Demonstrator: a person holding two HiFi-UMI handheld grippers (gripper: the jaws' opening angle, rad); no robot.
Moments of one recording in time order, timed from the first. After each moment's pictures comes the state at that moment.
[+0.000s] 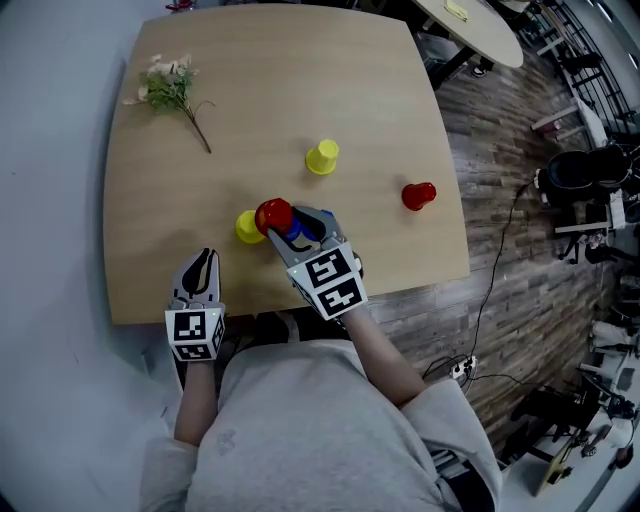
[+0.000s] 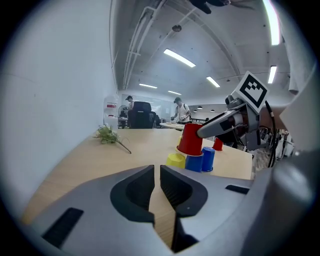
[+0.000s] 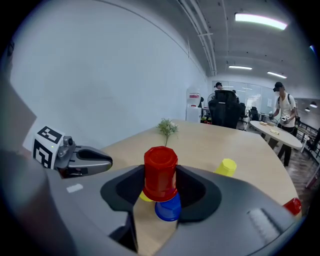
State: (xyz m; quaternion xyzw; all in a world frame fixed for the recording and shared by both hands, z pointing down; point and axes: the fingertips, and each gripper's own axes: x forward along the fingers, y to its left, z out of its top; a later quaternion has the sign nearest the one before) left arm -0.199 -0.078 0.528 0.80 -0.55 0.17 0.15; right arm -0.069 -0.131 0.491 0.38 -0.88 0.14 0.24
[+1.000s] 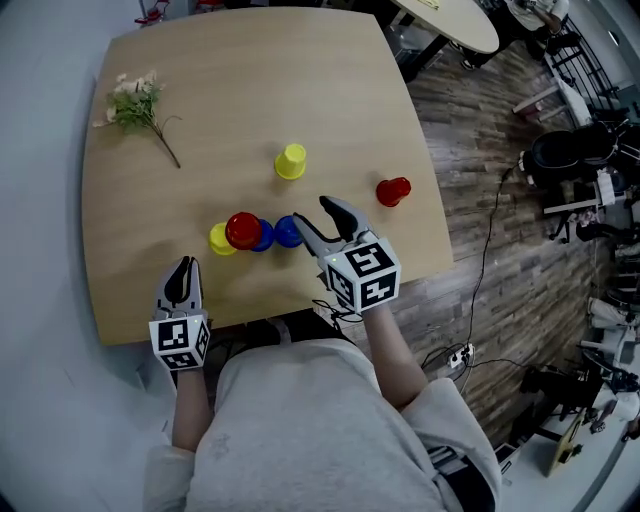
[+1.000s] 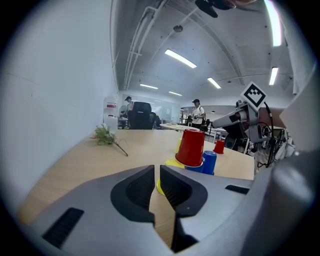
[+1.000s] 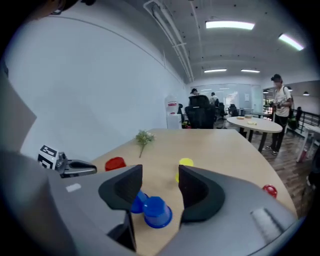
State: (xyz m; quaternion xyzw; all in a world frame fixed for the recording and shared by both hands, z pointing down) left arm -0.190 -0.093 0.530 0.80 -0.56 0.16 0.15; right arm 0.041 -0.156 0.467 0.47 -0.85 0.18 0.16
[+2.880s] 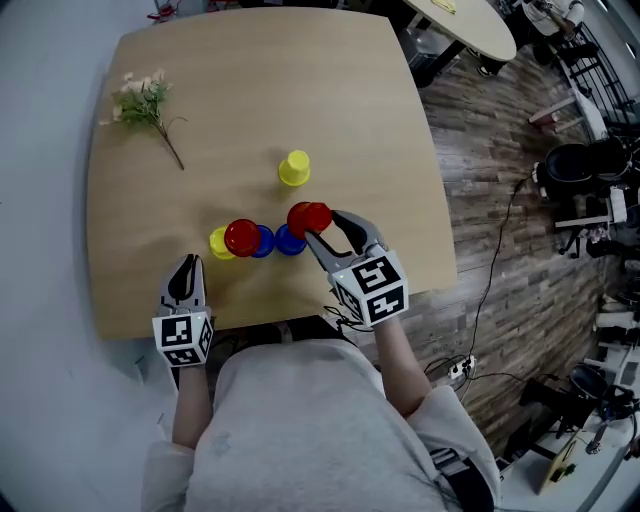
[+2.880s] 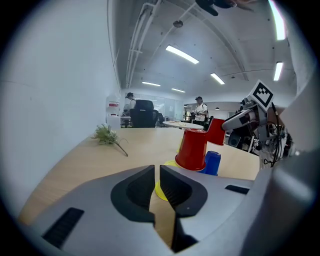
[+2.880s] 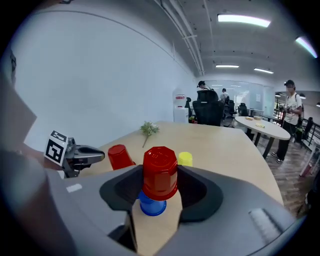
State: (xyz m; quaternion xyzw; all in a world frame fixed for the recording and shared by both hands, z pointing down) left arm -0.173 -0.102 0.529 0.78 -0.58 0.18 0.15; right arm 0.063 -0.149 0.475 0.42 -0.86 0.17 0.22
